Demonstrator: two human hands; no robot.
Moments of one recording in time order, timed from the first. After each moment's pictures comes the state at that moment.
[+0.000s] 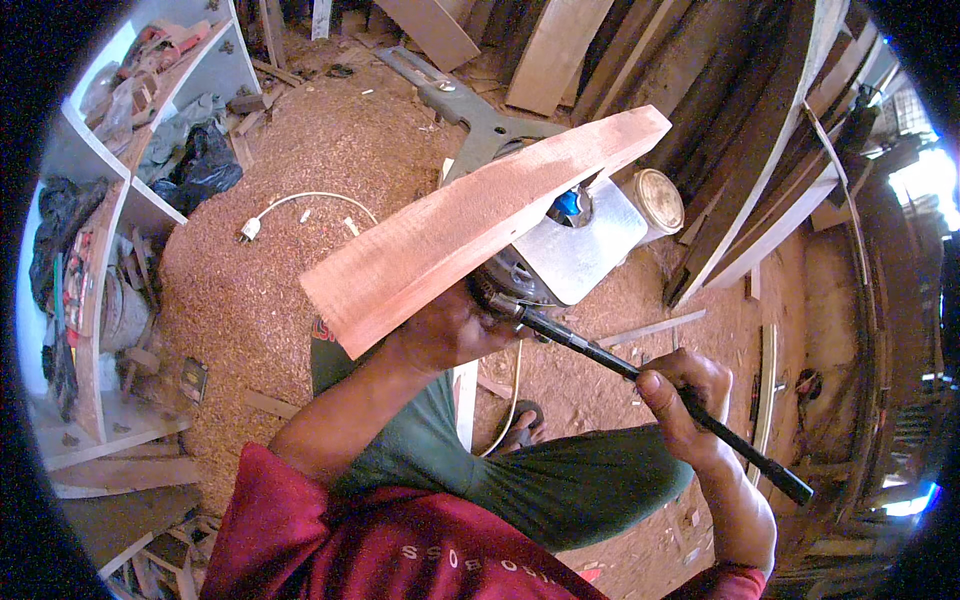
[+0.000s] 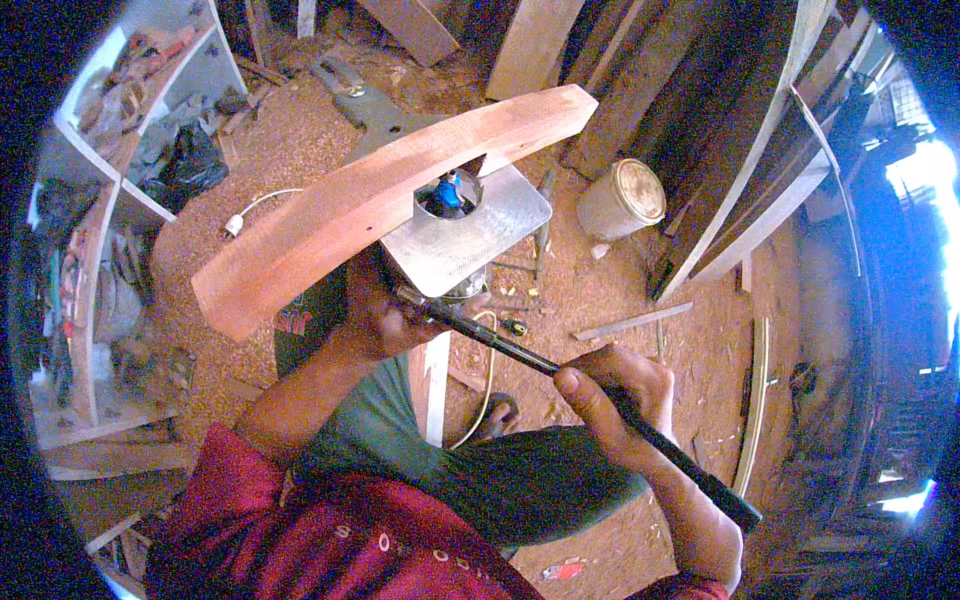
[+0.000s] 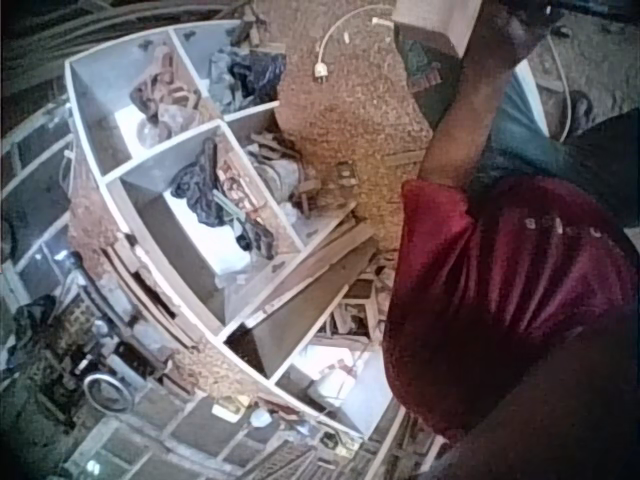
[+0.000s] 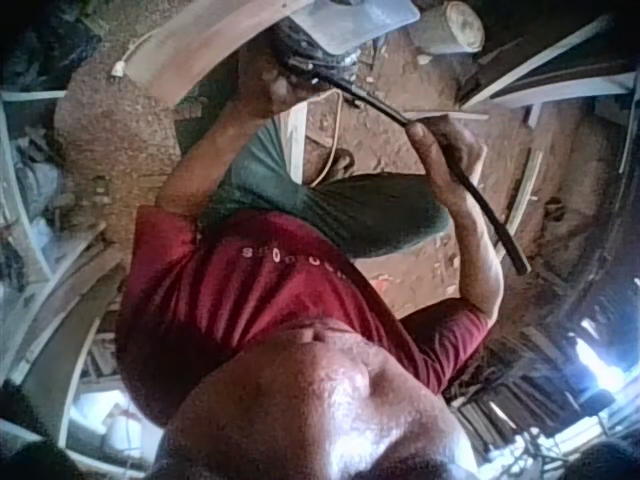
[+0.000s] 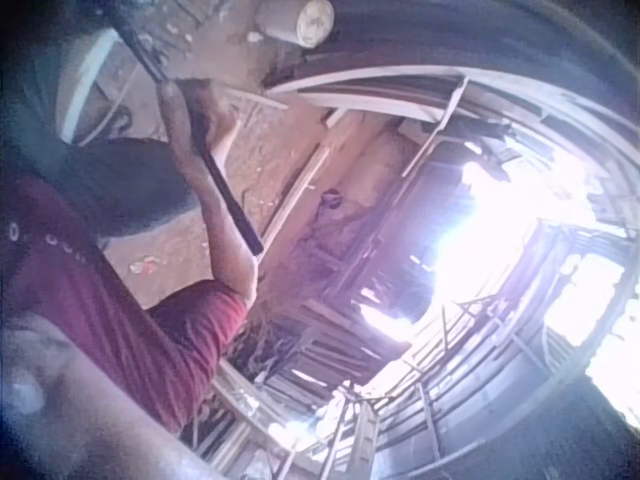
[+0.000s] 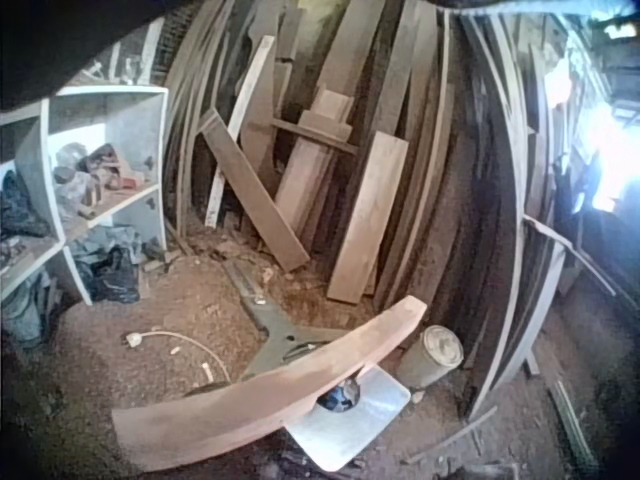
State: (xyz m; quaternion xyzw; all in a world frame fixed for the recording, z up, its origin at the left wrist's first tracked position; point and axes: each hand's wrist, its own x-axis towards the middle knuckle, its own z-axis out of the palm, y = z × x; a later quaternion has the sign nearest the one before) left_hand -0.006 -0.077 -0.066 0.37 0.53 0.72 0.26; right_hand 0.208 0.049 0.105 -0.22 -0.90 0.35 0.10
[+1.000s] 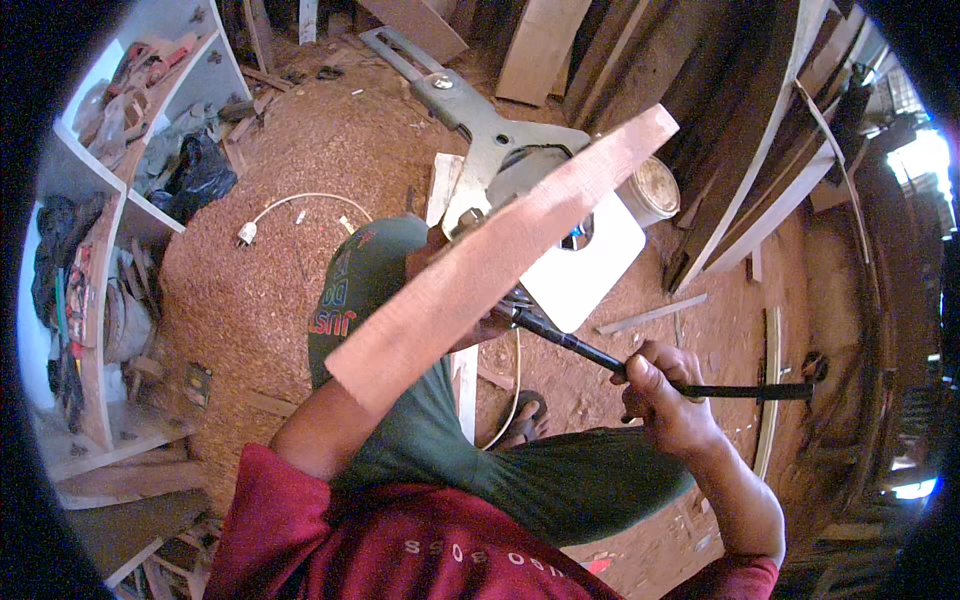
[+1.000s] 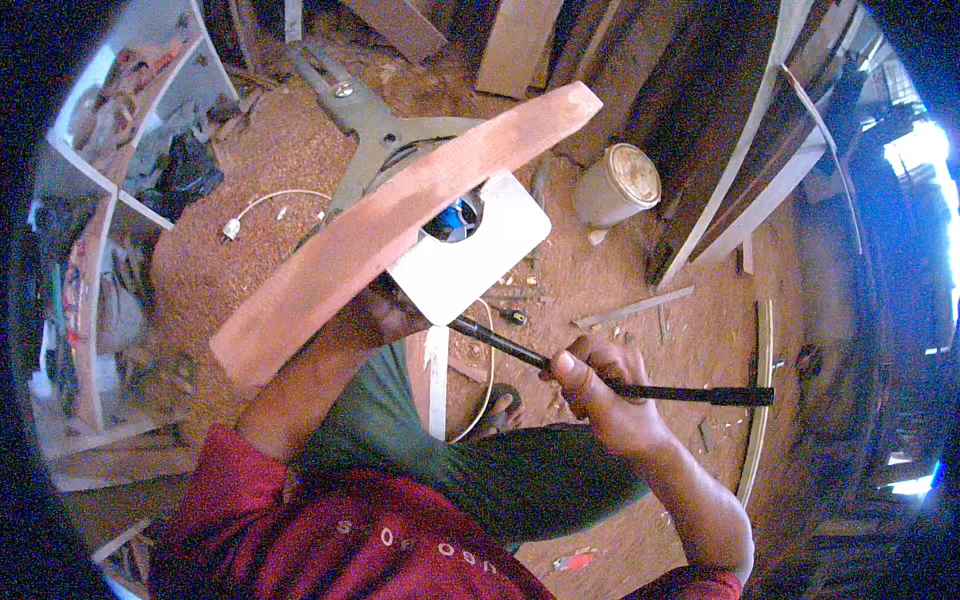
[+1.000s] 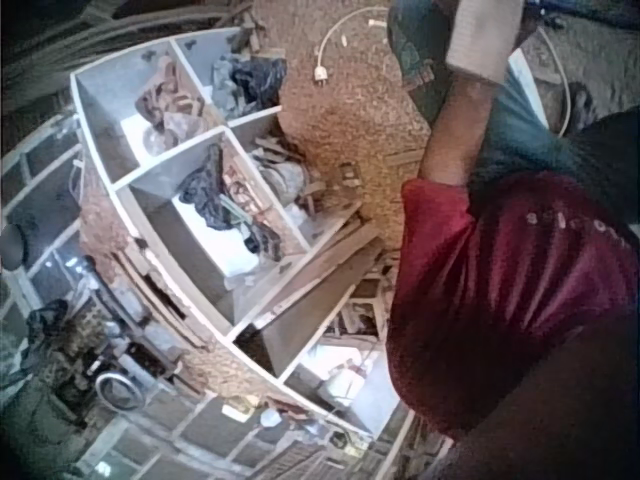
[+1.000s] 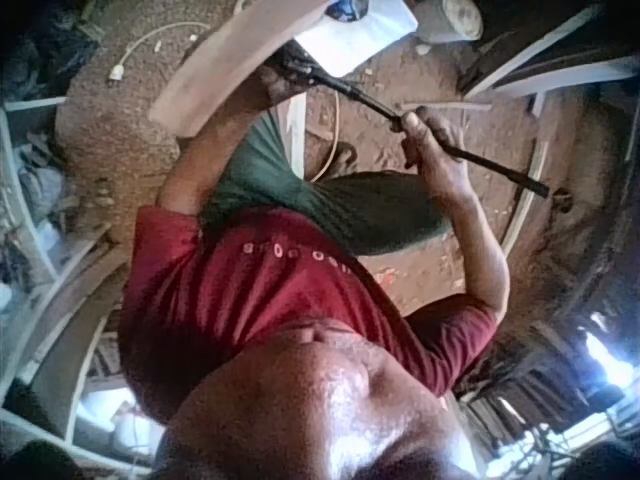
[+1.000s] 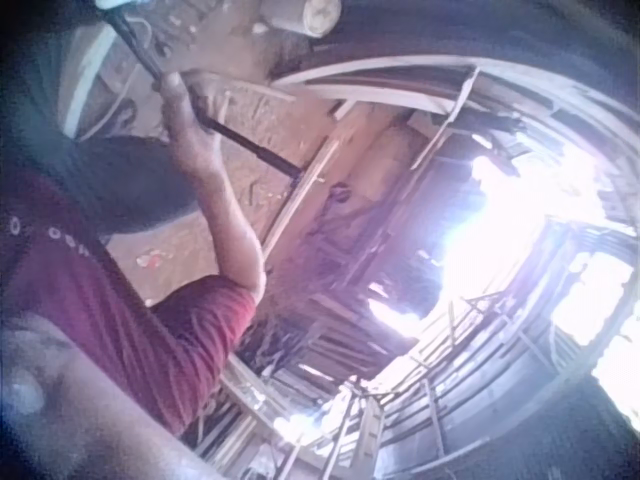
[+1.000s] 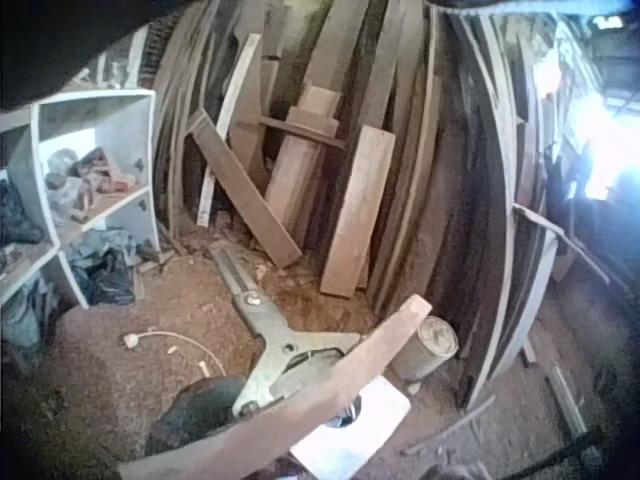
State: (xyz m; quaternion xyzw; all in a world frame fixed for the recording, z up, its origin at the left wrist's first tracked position) left_hand -0.003 -0.069 -0.072 0.29 0.45 0.75 0.37; right_hand 0.224 0.053 0.084 -0.34 -0.76 0.55 0.00
